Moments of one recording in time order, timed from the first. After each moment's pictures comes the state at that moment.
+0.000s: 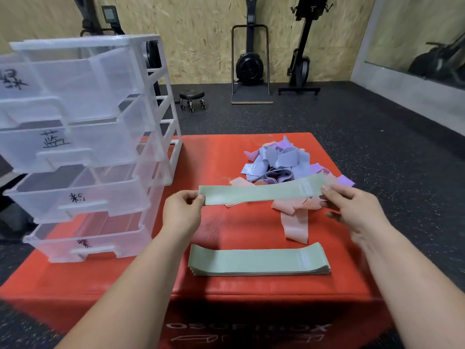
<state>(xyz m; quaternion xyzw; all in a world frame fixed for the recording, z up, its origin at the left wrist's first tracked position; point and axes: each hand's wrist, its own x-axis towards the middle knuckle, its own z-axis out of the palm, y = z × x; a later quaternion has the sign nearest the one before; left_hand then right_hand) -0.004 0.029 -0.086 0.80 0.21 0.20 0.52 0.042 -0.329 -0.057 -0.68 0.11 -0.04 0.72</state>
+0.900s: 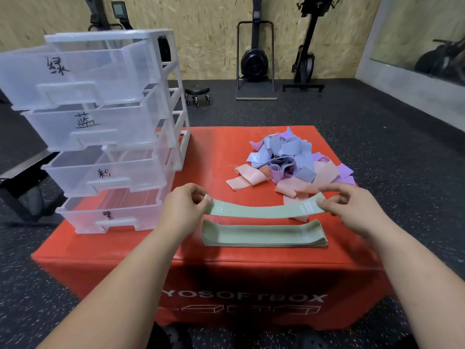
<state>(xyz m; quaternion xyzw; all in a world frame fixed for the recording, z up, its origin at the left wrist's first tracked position) -0.075 0.037 -0.072 0.91 0.12 0.18 0.36 -0.025 -0.339 -0.051 -0.84 -0.05 -0.01 0.53</state>
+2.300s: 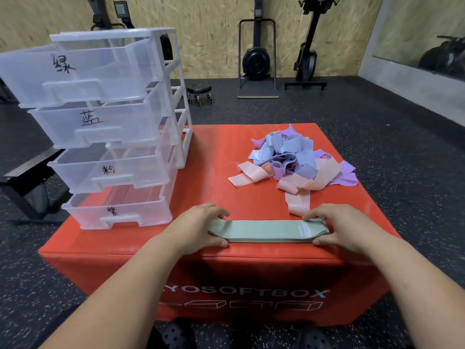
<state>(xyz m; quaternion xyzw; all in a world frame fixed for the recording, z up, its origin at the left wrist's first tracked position) -0.089 0.045 -0.101 0.98 -0.13 0.01 0.17 -0.015 -0.355 -0.093 -0.96 -0.25 0.05 0.14</state>
